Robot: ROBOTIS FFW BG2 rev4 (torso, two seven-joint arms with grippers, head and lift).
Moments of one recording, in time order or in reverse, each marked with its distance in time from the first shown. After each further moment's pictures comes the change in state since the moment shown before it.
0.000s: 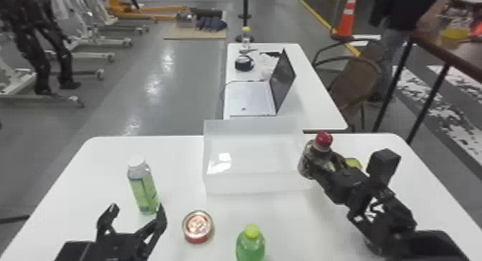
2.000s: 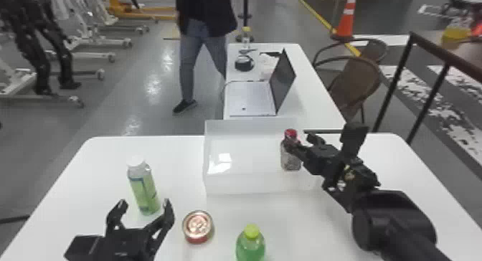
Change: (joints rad) left arm -0.031 0.000 -0.029 0.028 0.020 -0.007 0.000; right arm -0.362 0.017 0.253 0.478 -0.253 -0.096 -0.004
